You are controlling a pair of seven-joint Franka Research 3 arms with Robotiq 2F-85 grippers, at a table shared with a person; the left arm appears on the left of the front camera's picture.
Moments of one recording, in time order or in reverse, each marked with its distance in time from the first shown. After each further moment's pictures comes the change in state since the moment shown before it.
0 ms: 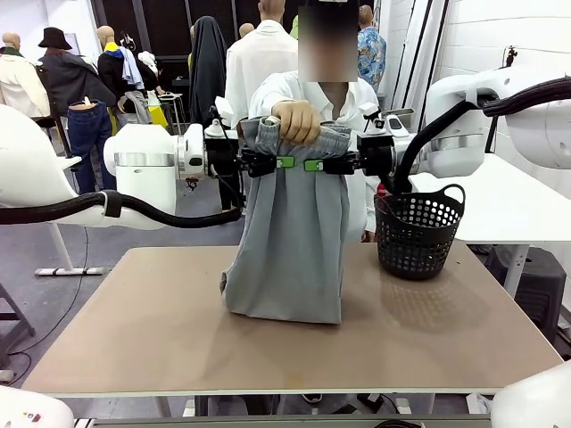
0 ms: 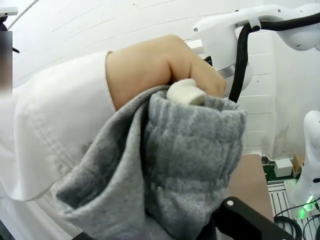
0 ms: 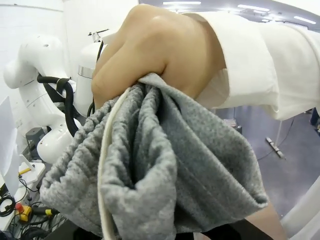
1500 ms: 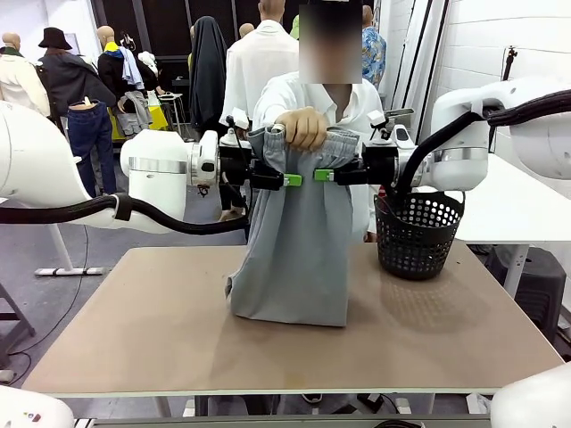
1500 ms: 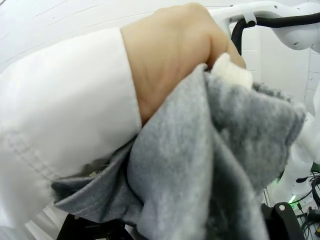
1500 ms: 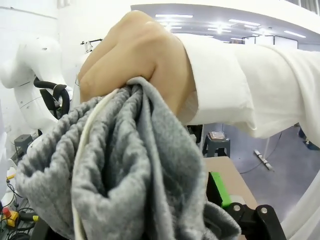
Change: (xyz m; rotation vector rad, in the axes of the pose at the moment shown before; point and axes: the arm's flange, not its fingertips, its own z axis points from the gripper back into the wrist) left arm -0.016 -0.006 -0.030 -0.097 0.042 0.082; right arm -0.020 0.008 0.003 -0.050 -0.075 0.048
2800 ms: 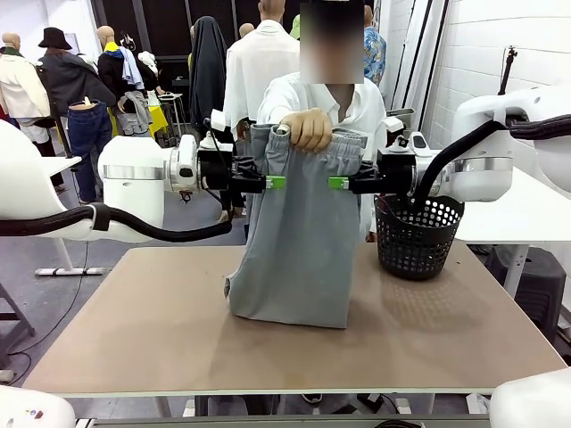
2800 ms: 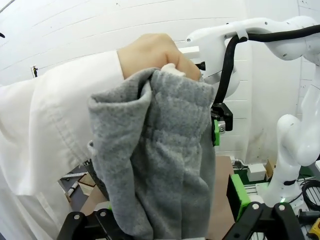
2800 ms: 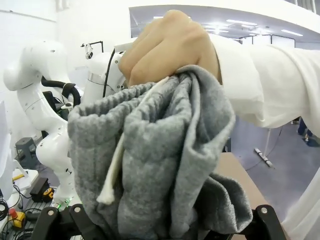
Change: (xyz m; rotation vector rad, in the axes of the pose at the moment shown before) left arm -0.005 -0.021 0.037 -0.021 -0.055 0.003; right arm -0.010 0.035 0.028 -0.017 -0.009 -0.014
